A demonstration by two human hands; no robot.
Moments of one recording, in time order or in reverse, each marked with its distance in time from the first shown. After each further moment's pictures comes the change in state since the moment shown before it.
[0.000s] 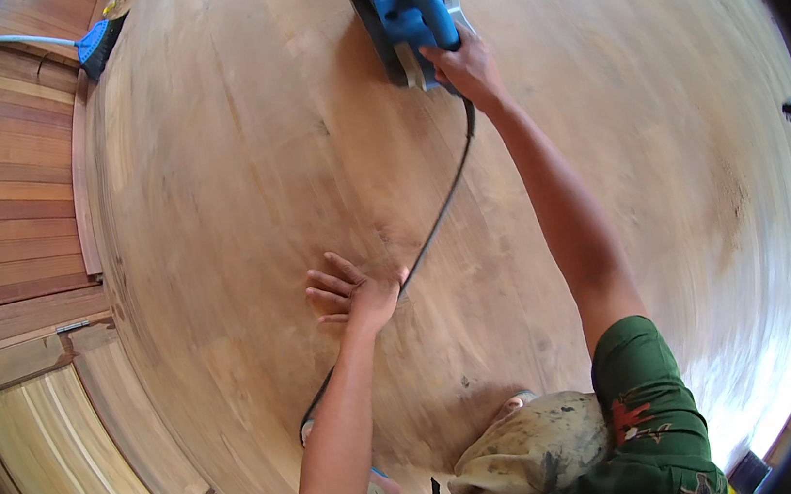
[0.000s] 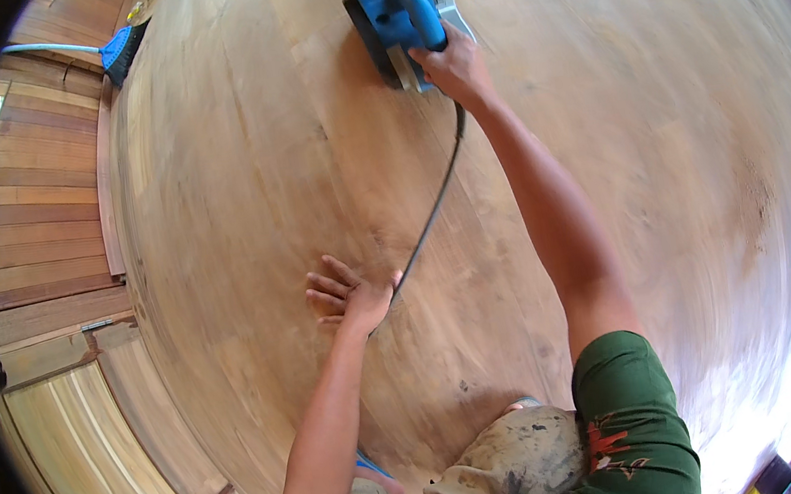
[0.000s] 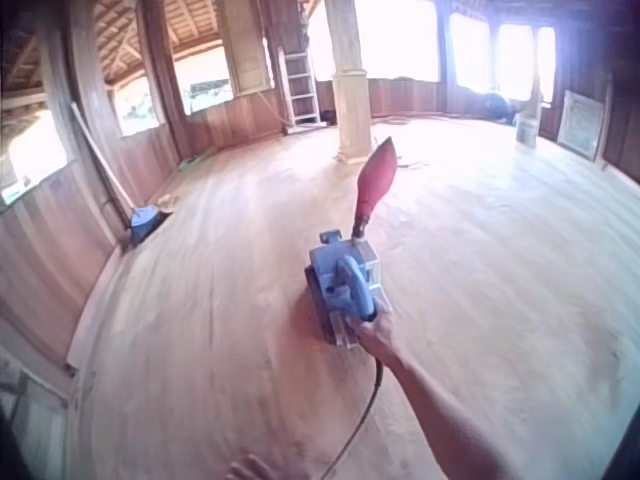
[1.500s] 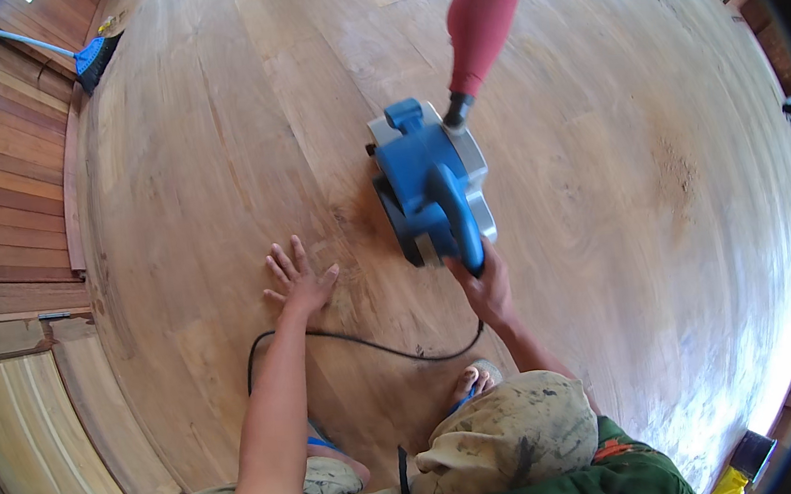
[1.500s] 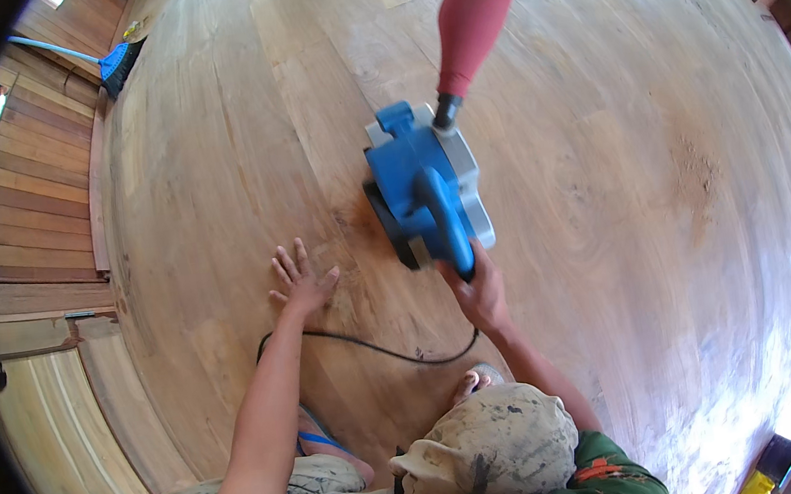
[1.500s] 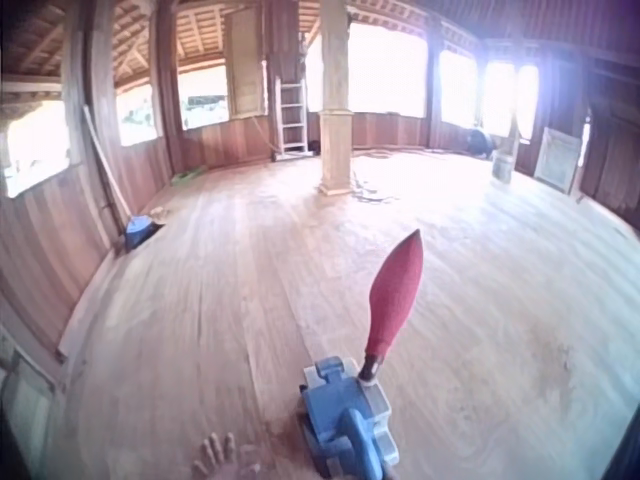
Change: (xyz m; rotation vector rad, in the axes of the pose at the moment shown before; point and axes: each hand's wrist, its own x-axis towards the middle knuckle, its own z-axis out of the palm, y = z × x) left_hand 0.146 0.010 -0.064 0.197 0.108 0.305; right_hand -0.220 0.041 -0.017 -0.008 0.000 0.141
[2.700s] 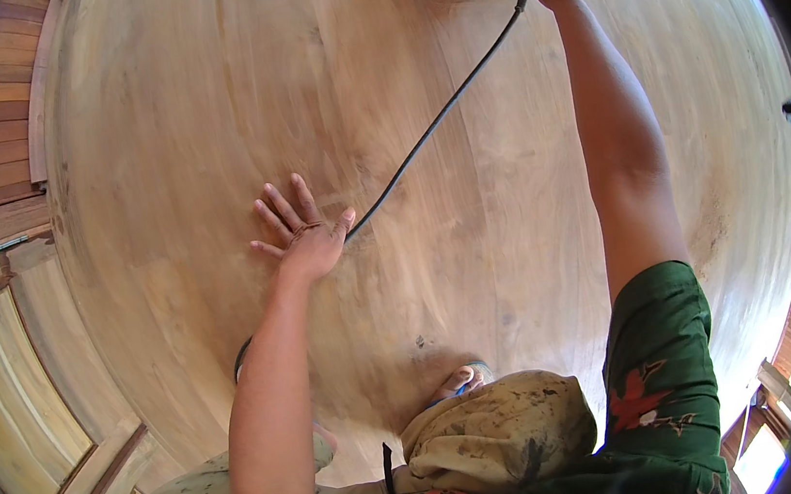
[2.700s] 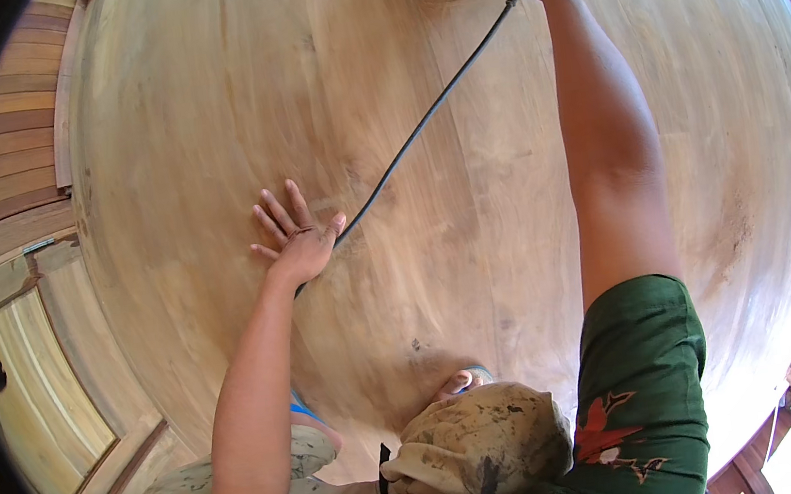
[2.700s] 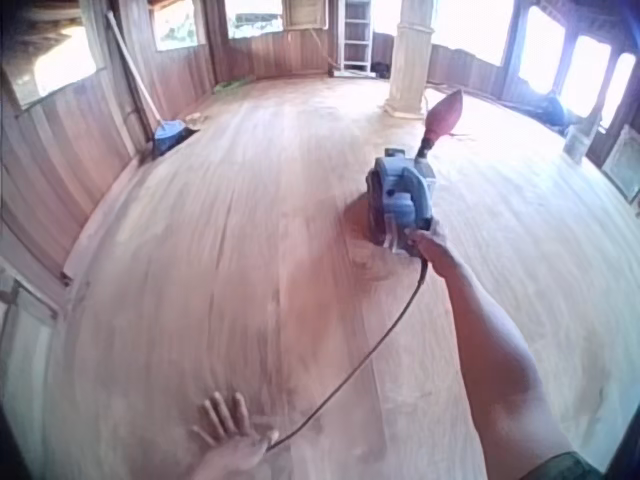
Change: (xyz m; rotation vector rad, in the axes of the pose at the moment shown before) left_hand -0.208 0.021 0.008 -0.012 -0.180 -0.184; right_hand 0.336 -0.048 -0.047 0.050 -0.117 -0.197
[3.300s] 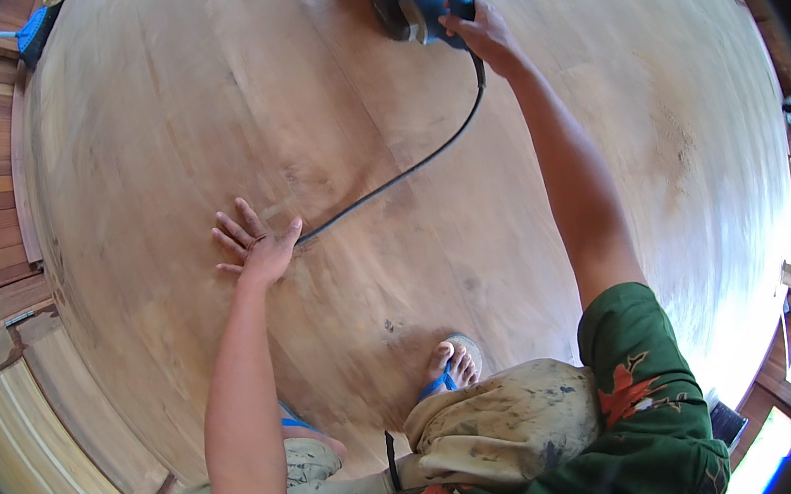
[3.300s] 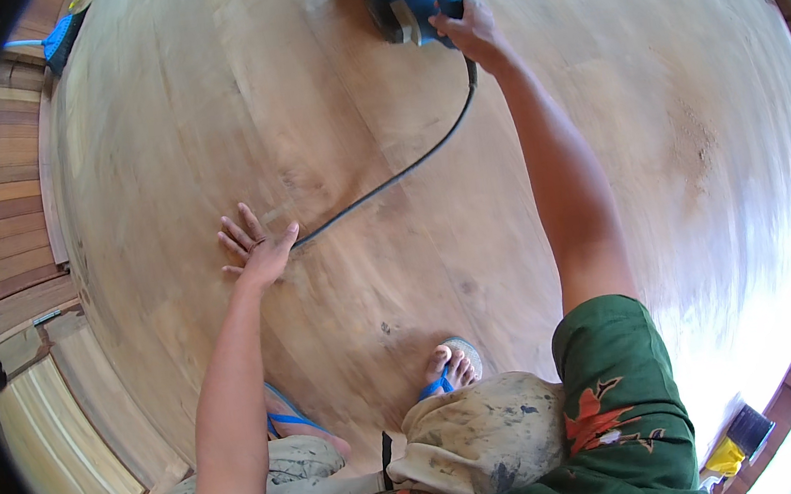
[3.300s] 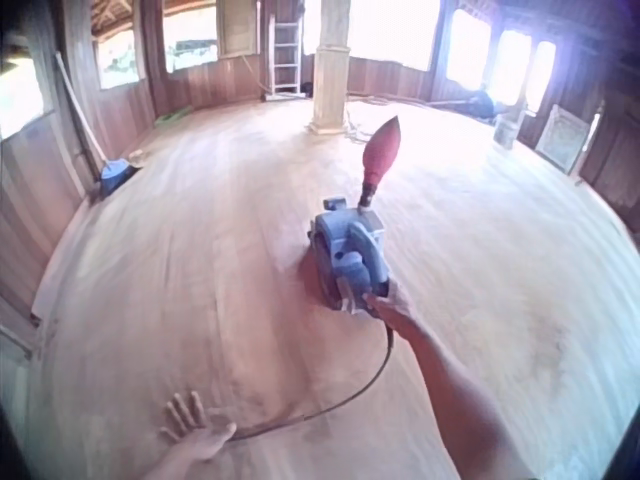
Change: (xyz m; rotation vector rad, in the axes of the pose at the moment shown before) left_hand 0.066 -0.033 -0.027 -0.021 0.098 0.001; right_hand -0.145 -0.003 -0.012 -0.198 -0.027 0.063
